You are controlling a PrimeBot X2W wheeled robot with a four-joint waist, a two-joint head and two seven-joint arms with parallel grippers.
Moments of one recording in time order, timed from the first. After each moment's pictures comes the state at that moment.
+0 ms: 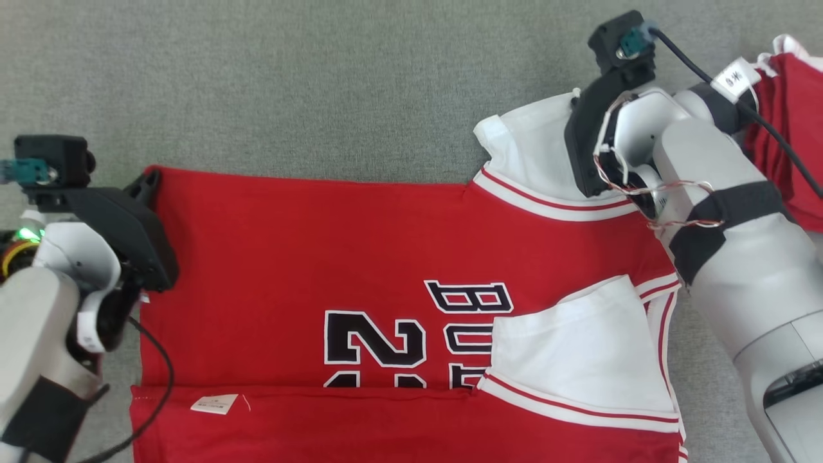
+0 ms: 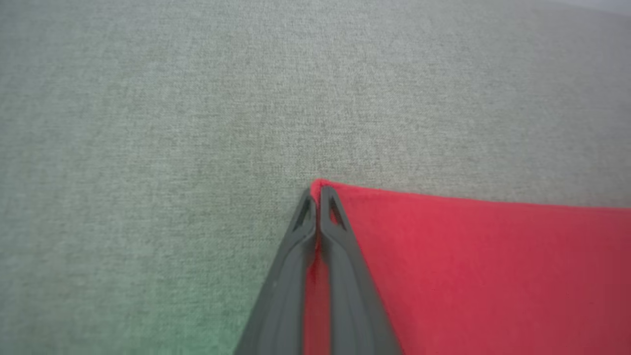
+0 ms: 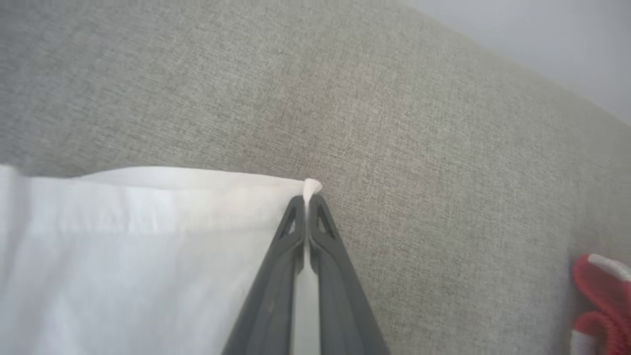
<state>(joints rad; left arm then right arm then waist) -0.76 0.56 -0.48 0.37 -0.81 0.11 0.37 -1.18 -0.21 0.54 1.01 0.30 0.13 0.46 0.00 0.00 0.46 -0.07</state>
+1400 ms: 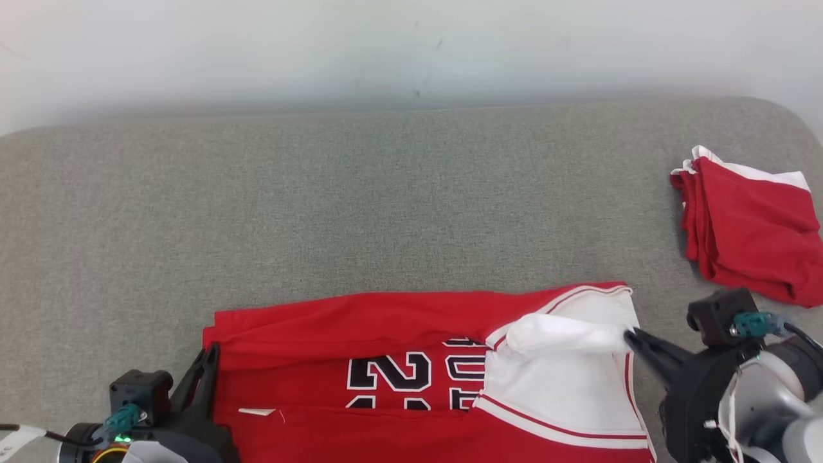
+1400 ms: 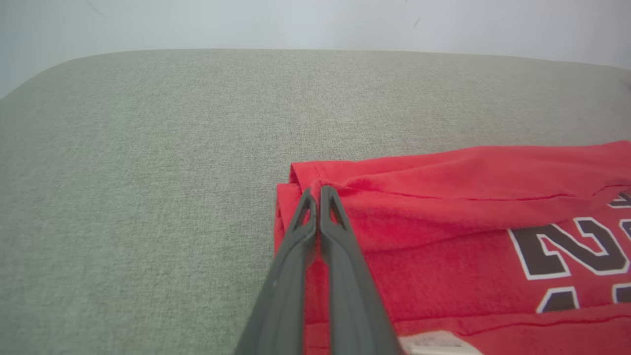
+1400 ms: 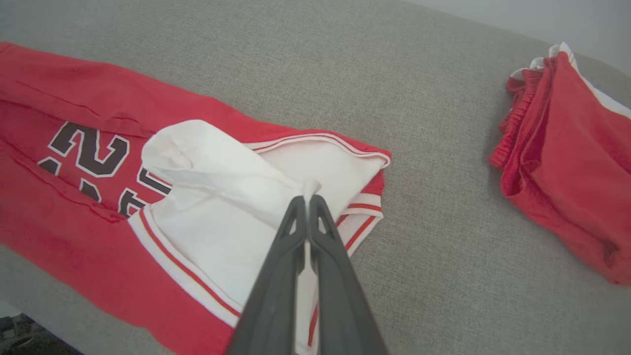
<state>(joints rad) -0.29 0.48 -0.56 0.35 -0.72 0.14 -0.18 -0.11 -0.49 0.20 -0.15 0.45 0.13 0.62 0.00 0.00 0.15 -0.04</state>
